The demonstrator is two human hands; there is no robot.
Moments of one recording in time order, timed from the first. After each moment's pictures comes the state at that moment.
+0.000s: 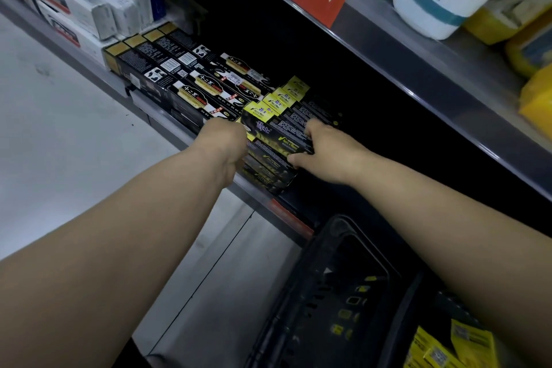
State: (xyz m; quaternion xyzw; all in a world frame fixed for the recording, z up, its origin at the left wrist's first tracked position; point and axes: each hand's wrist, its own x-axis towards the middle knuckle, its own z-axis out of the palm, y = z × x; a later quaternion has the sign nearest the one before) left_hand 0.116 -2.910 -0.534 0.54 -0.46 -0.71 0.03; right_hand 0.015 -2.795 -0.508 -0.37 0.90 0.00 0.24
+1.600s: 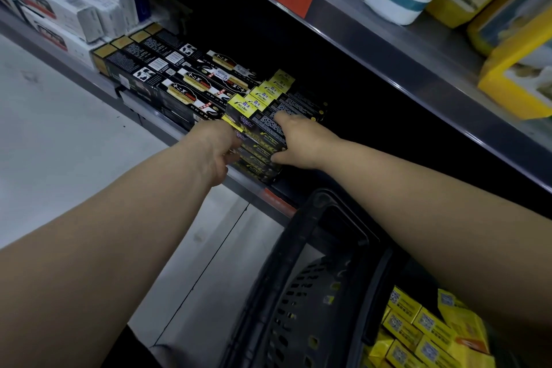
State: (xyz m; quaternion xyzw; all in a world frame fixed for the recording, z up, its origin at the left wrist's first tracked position) left_hand 0.130 -2.895 -0.516 0.53 -0.43 -0.74 0.01; right_hand 0.015 -2.803 -0.526 -0.46 0.86 0.04 0.21
